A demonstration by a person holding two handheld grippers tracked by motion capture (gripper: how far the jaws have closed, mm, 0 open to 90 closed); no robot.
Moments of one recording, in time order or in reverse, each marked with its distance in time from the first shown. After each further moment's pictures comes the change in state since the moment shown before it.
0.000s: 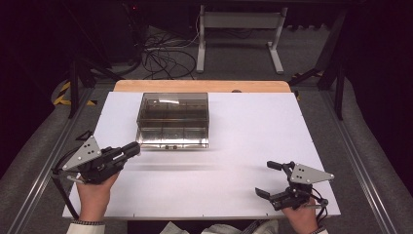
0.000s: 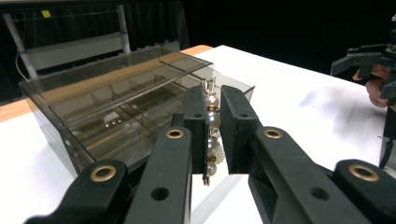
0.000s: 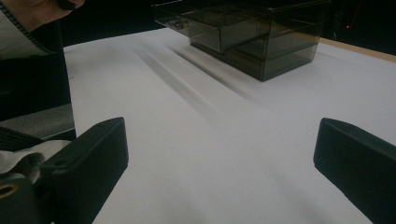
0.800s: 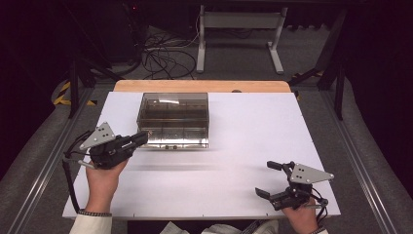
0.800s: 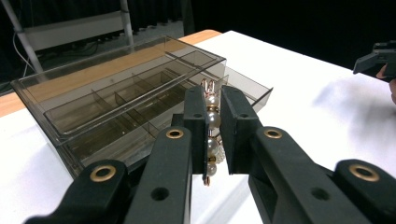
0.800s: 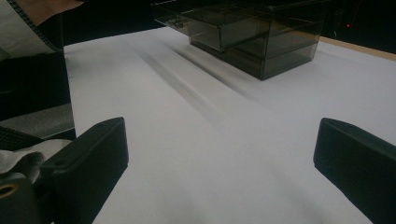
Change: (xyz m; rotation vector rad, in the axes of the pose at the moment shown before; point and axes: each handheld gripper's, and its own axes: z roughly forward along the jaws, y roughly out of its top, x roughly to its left) left arm 0.013 0.020 0.031 0.088 0.012 -0.028; right arm 0.000 -0.001 0.000 0.003 0.000 0.003
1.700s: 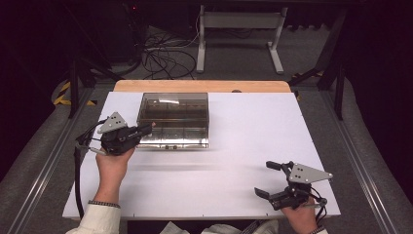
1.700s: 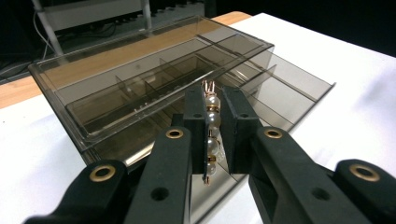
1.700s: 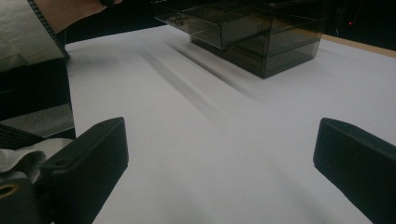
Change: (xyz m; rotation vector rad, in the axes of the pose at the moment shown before) left arm 0.029 -0.001 0.038 0.064 0.076 -0.022; right arm -0.001 0.000 0.002 0.007 0.004 0.000
